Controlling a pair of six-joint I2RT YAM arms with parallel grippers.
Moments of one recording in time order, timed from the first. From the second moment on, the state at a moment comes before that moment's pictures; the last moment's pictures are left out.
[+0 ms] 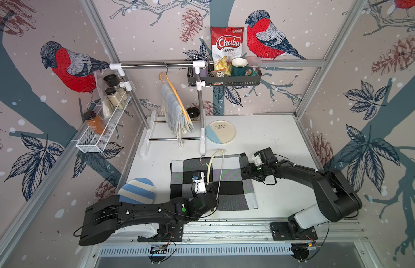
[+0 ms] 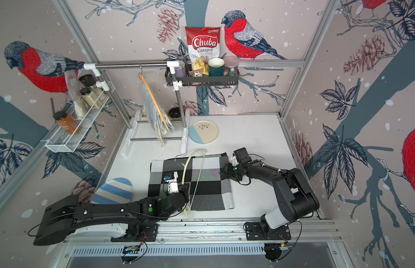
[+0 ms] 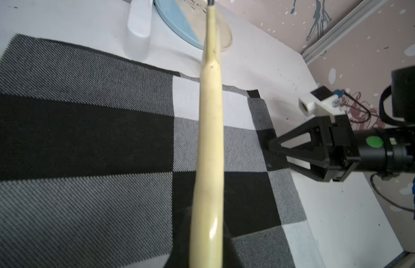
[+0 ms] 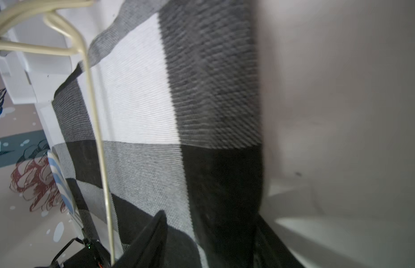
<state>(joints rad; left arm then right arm) -1.35 1.12 0.39 -0.04 -0.75 -1.16 0.46 1.58 0.68 -0.23 -0.46 0.64</state>
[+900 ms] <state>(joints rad) -1.46 1.38 0.39 0.12 -0.91 -1.38 0.82 2.00 0.91 0.32 -0.75 1.11</state>
